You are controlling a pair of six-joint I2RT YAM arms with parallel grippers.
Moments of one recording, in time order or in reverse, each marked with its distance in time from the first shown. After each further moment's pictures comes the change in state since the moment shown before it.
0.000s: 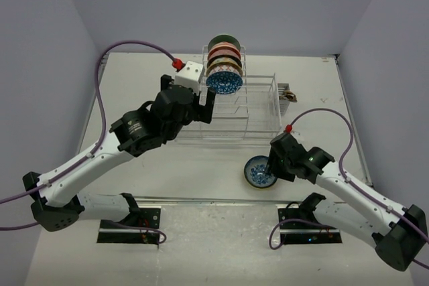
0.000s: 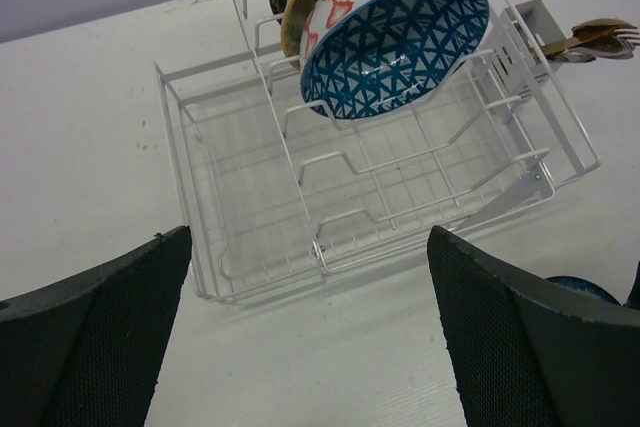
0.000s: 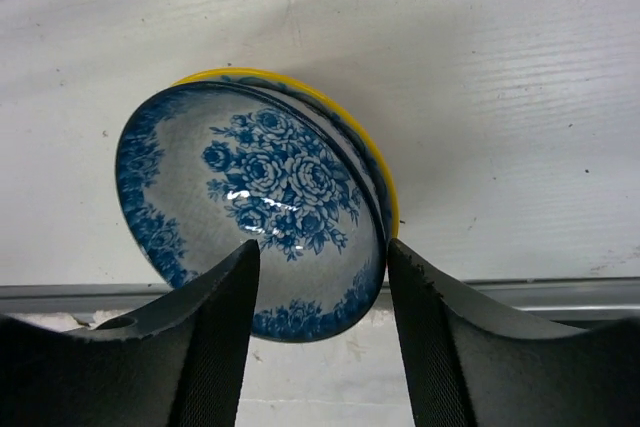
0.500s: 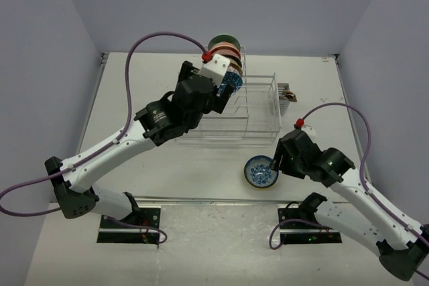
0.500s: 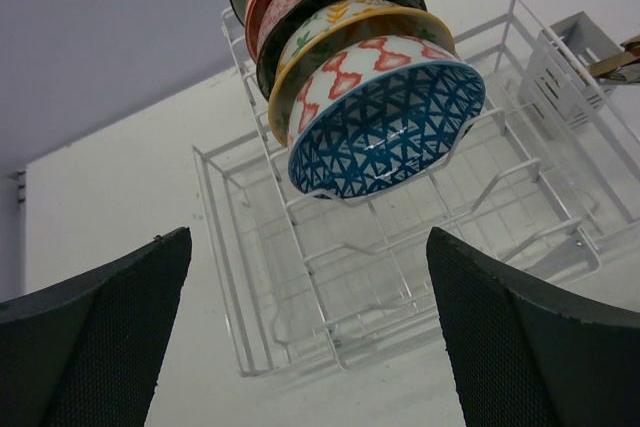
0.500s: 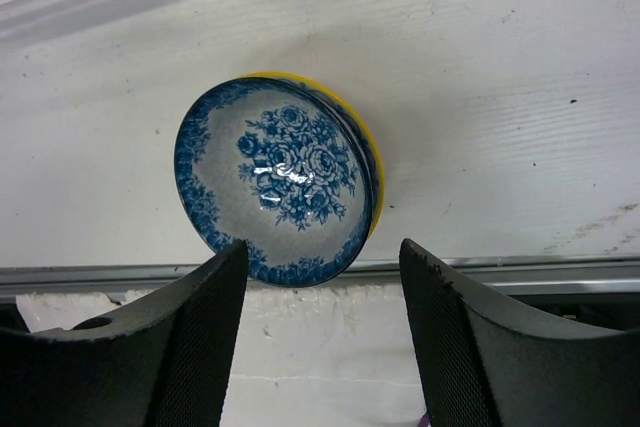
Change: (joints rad) left arm 0.000 0.170 0.101 0.126 -0.050 0.245; right arm 0.000 -0.124 0.156 -0.179 0.063 -0.027
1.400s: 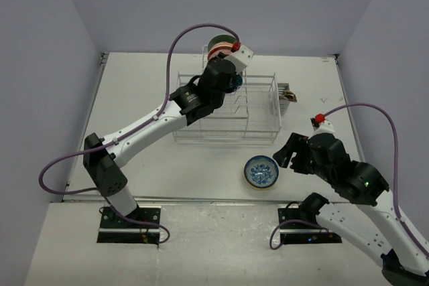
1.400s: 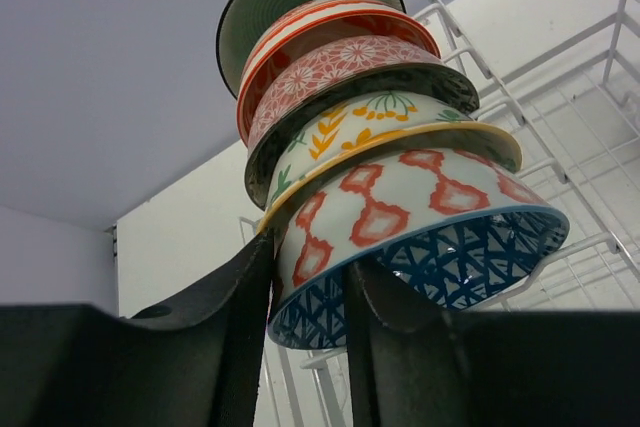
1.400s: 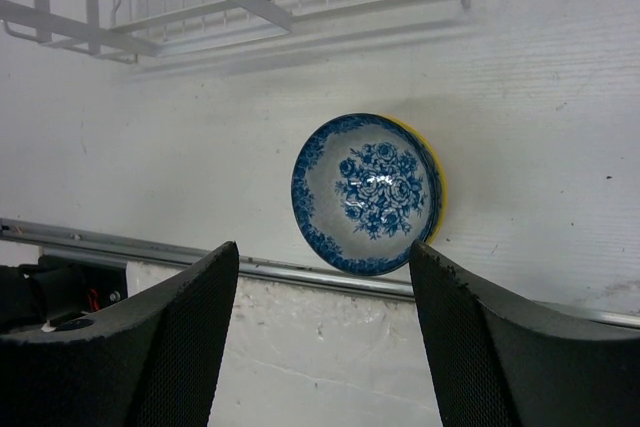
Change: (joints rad) left arm 0.098 0.293 0.135 0.210 -0.011 0.316; right arm 0.000 -0.193 0.148 -0.005 -0.024 -0.105
